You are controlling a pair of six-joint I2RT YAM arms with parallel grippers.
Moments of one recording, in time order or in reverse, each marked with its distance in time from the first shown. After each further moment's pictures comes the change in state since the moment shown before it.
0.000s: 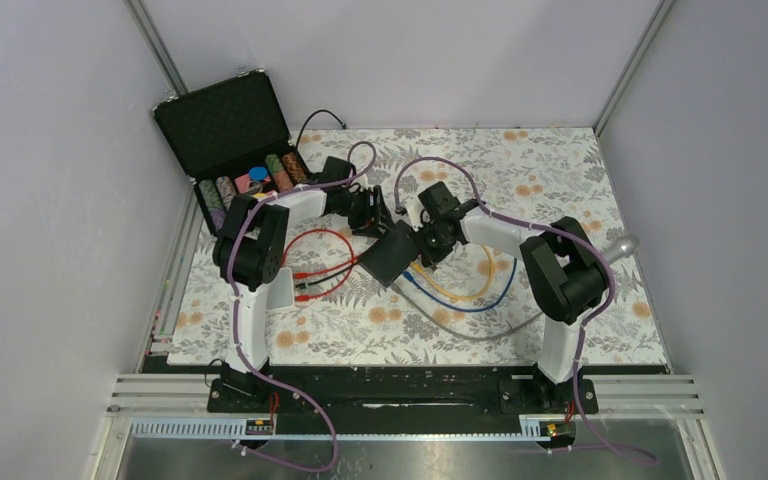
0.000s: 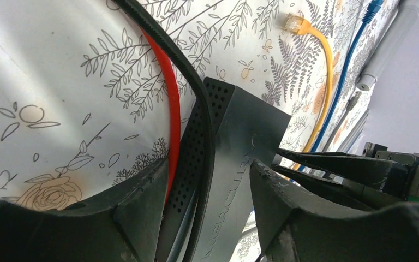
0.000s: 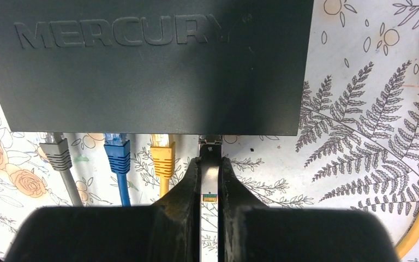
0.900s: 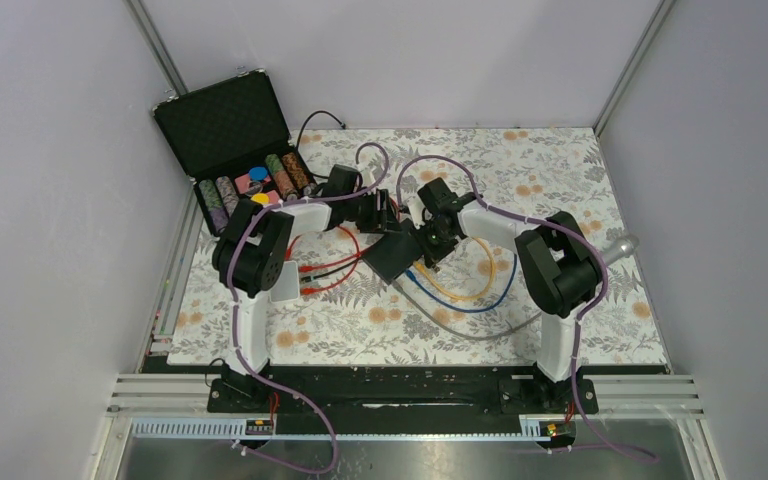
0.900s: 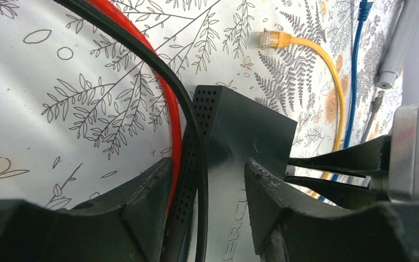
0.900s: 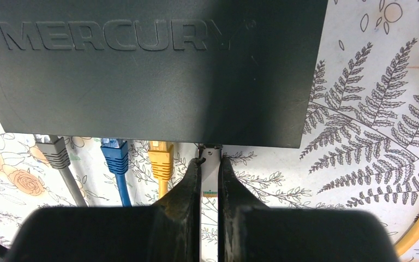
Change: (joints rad) left arm -0.055 -0.040 -0.150 0.306 -0.039 0.049; right arm -0.014 0.061 0.081 -0.104 0.004 0.023
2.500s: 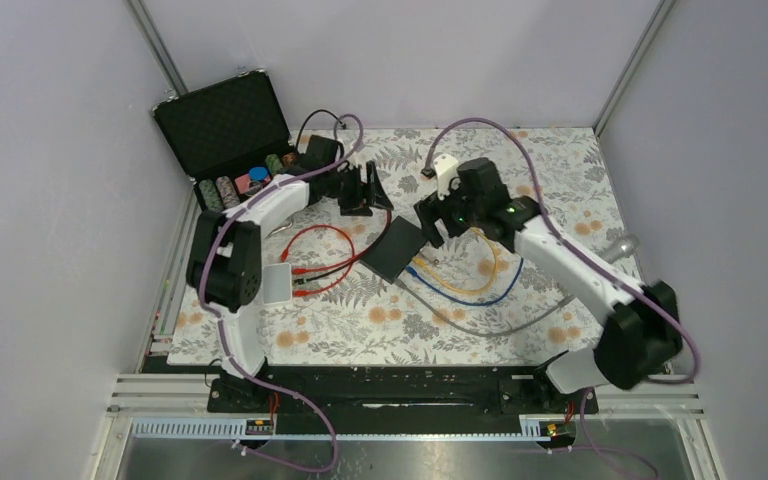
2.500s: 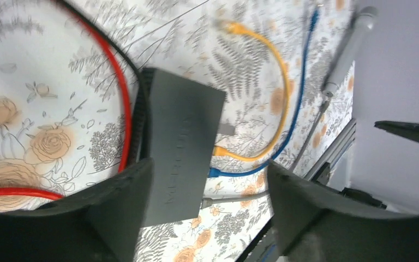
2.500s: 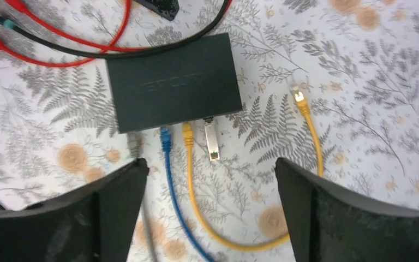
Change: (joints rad) left arm 0.074 -0.148 0.157 -0.390 -0.020 -0.023; right arm -0.021 -0.447 -0.110 0.122 0.033 -0.003
